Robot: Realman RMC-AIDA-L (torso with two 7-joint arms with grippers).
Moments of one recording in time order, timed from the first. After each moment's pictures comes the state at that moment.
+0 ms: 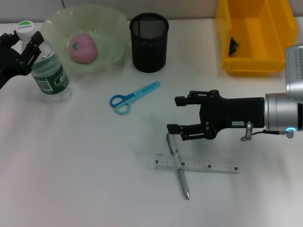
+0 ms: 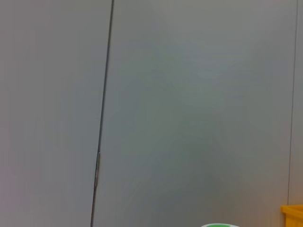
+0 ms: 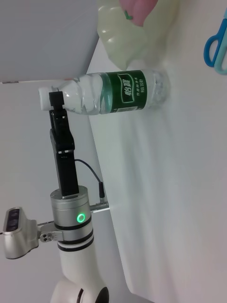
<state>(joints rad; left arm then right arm) -0.43 -2.07 0.43 0.33 1.48 1.35 -0.79 0.60 2.09 -0.96 -0.50 -1.85 -1.41 1.18</state>
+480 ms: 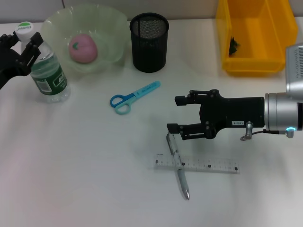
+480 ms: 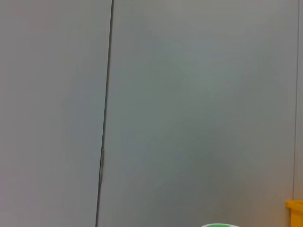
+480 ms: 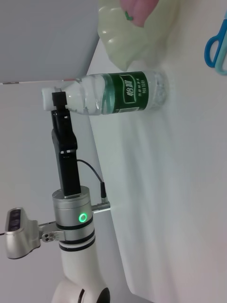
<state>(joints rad) -0.43 -2.07 0.42 0.33 1.48 1.34 -0.78 0.60 2.09 -0.96 -0.50 -1.85 -1.41 1.18</state>
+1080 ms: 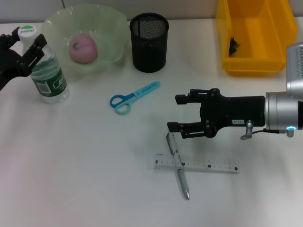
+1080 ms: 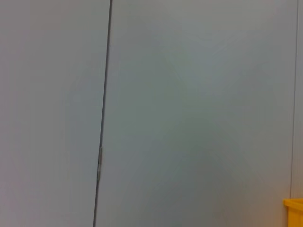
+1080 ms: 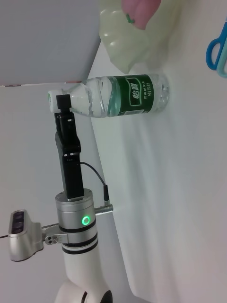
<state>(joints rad) -0.43 -2.07 0.43 0.33 1.48 1.34 -0.78 0.60 2.09 -0.95 -0.50 -1.85 -1.40 1.18</state>
